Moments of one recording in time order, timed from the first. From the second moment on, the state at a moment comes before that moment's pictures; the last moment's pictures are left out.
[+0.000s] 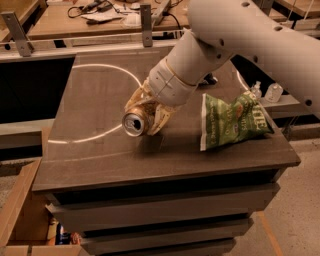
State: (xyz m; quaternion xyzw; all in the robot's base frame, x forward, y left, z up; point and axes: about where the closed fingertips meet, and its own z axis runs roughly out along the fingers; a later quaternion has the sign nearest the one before) arm 0.509 0.033 0.884 -0.92 0.27 0.06 0.29
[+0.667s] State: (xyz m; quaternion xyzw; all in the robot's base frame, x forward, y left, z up) arm 0.506 0.037 0.879 -0.93 0.26 0.05 0.24
